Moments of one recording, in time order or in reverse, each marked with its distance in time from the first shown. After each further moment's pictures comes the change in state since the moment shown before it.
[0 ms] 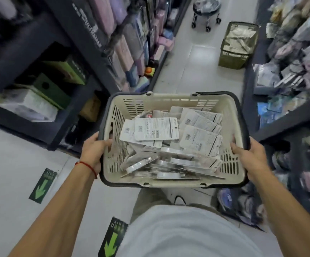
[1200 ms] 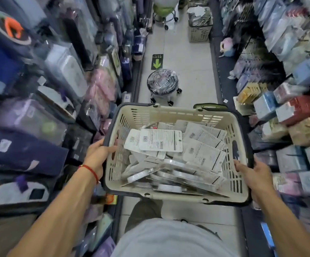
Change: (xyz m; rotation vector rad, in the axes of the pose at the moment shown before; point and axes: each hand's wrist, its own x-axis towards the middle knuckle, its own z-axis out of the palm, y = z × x) left_hand 0.664 0.571 0.623 0.254 -0.232 0.028; right_hand 0.788 -0.456 0.059 0.169 0.268 0.137
